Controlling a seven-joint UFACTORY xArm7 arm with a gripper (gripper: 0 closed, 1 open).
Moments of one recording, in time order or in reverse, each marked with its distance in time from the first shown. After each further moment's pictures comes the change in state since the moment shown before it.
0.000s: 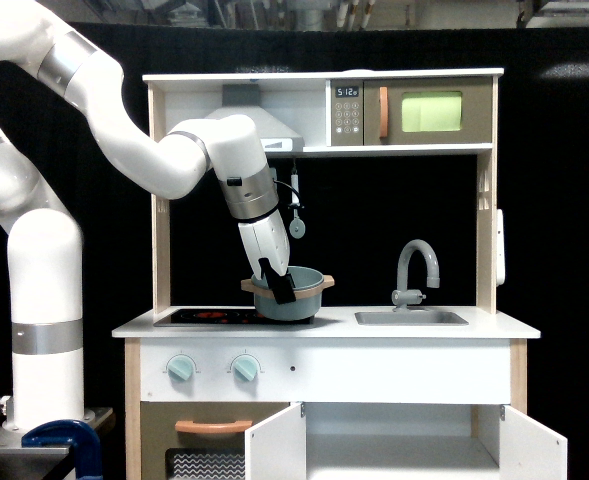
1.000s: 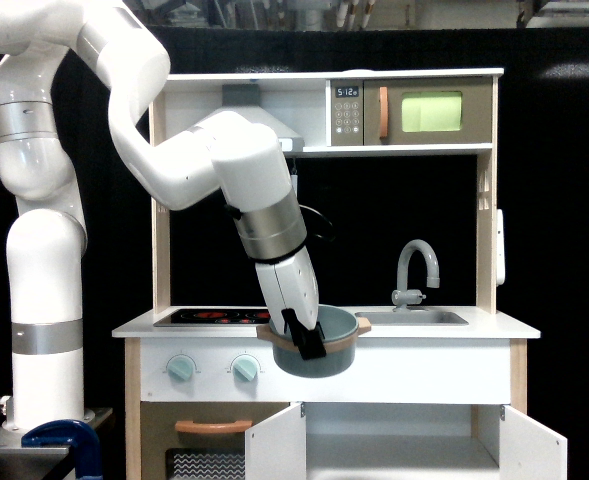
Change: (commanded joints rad) arm -0.033 0.544 -0.496 0.319 0.203 0.192 -0.705
